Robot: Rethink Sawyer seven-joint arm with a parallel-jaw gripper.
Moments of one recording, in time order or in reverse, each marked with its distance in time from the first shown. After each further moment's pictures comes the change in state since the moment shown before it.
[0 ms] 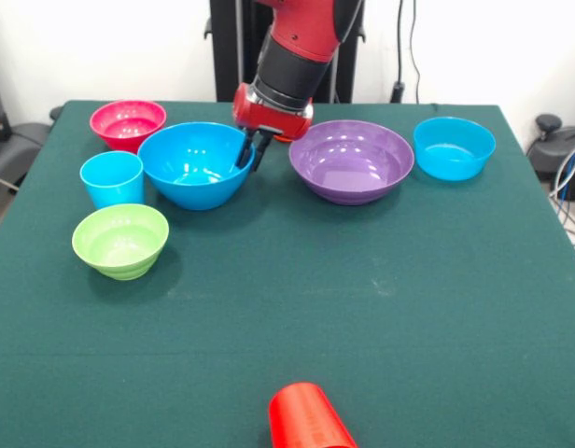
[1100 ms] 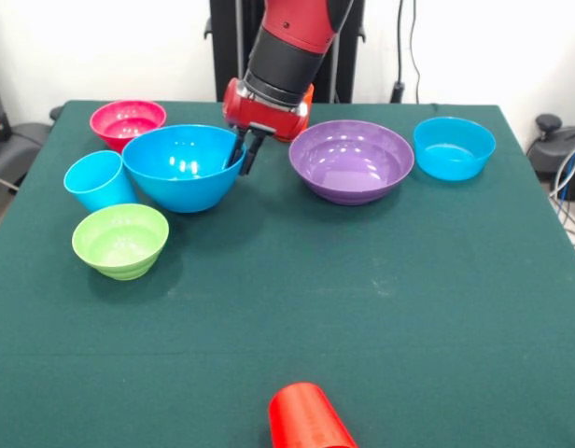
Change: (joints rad) arm -0.022 -0.055 0.004 -0.022 0.012 0.000 0.000
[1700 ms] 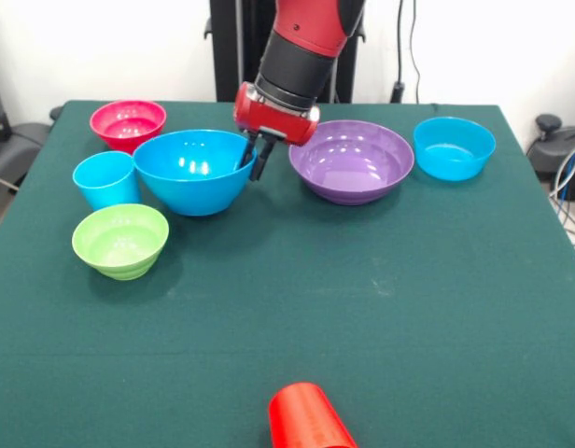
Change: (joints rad) arm 0.026 0.000 0.000 0.000 0.097 0.000 0.000
